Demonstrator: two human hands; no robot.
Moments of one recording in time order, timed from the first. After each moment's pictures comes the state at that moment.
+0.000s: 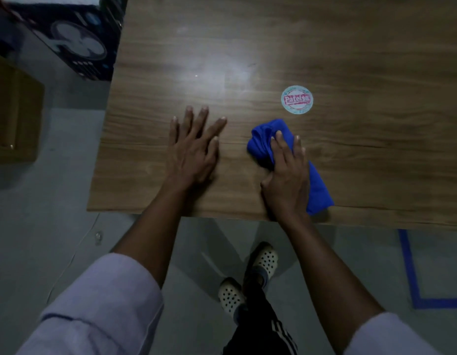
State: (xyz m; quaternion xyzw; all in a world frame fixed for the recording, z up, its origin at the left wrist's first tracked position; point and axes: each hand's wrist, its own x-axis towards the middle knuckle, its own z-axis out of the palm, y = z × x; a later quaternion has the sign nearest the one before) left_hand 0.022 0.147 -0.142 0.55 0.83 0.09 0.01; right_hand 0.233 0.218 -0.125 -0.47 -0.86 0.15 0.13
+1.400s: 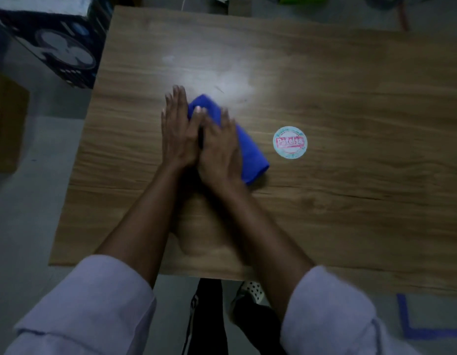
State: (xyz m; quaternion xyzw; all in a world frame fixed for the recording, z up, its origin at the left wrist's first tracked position) left_hand -0.038 0.267 -0.133 0.38 0.85 0.33 0.14; right_hand 0.067 0.298 -0.124 -0.39 -0.88 0.24 0.13
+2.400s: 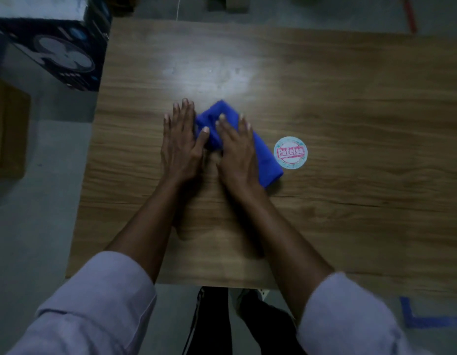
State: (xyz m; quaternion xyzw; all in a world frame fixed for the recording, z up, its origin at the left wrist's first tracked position) left_hand -0.051 0.269 -0.132 0.46 0.85 0.24 0.12; right_hand 0.078 0.331 -0.126 -0.38 -0.87 0.26 0.15
